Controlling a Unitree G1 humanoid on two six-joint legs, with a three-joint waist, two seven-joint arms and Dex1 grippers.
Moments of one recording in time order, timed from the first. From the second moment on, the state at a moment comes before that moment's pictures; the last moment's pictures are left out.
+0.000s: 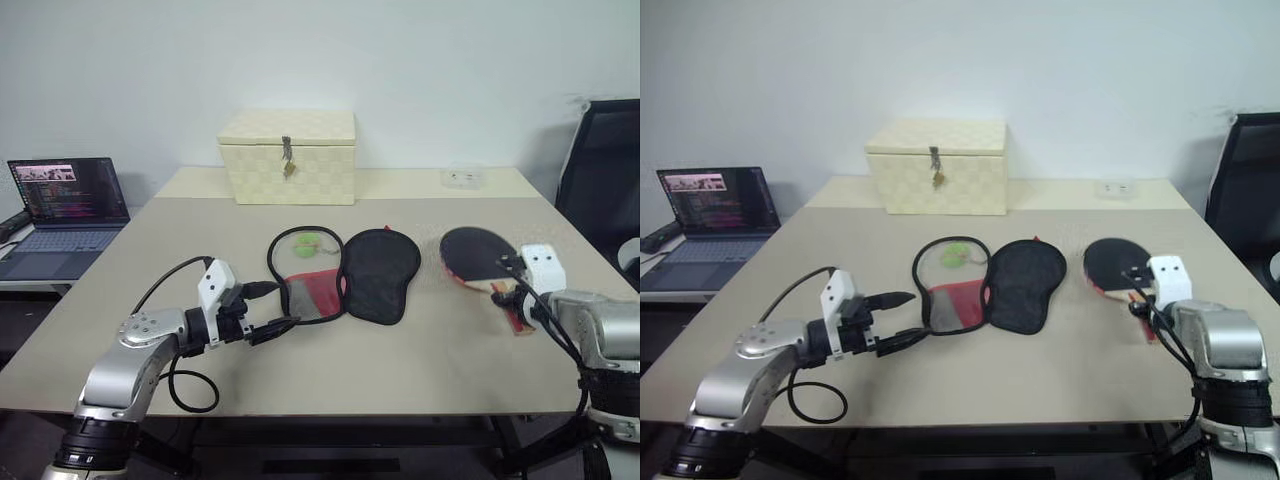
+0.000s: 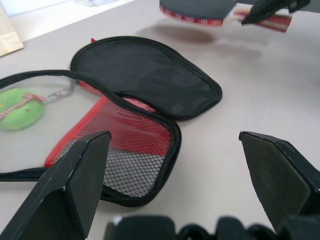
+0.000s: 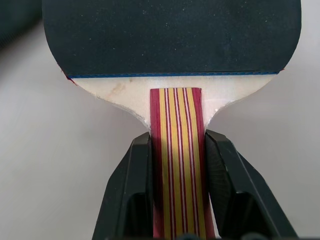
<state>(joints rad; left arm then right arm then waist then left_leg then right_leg) -0.34 0.69 0.10 -0.07 -0.44 0.39 -0.99 -0.64 -0.53 -0.26 -0.14 0.18 1.34 0.31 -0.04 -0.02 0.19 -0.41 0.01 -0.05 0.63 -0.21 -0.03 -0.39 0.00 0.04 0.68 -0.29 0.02</state>
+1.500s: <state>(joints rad) -0.30 0.73 0.16 -0.12 -0.47 0.41 -0.97 -0.88 0.12 -0.23 0.28 0.16 0.96 -0.16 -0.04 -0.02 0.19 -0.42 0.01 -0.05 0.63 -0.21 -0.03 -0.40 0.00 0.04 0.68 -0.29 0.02</state>
